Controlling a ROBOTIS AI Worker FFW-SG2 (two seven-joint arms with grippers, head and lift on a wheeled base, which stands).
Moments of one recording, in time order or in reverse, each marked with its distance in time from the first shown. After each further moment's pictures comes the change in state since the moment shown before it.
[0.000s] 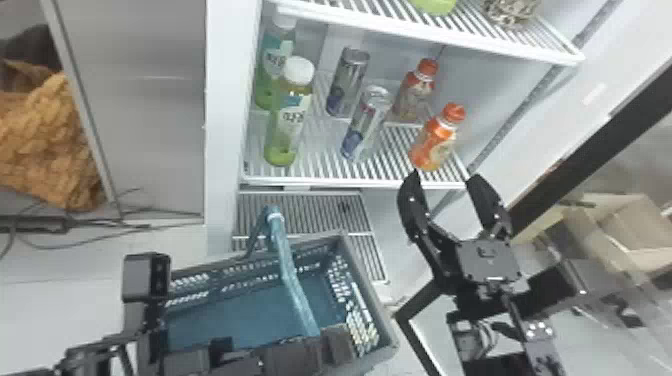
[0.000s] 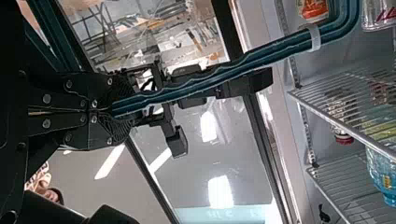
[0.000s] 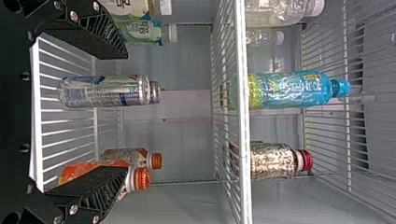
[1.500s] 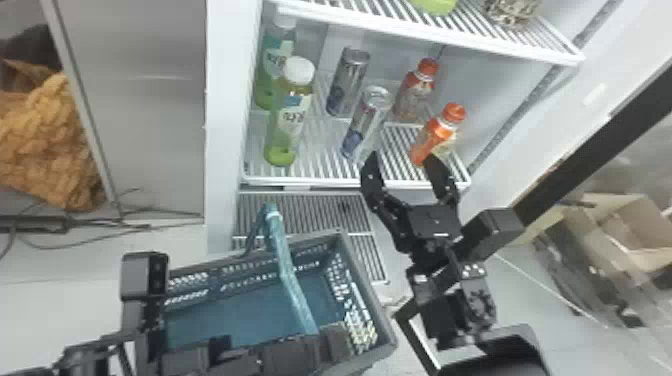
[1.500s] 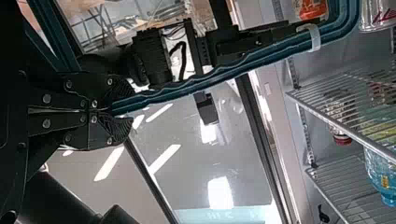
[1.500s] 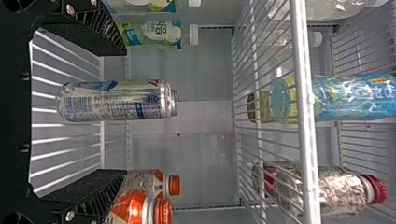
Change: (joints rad) left arm 0.000 -0.001 0.006 0.000 -0.004 0.002 0.000; right arm -0.301 -0.036 0.077 0.298 -0.002 0.005 0.038
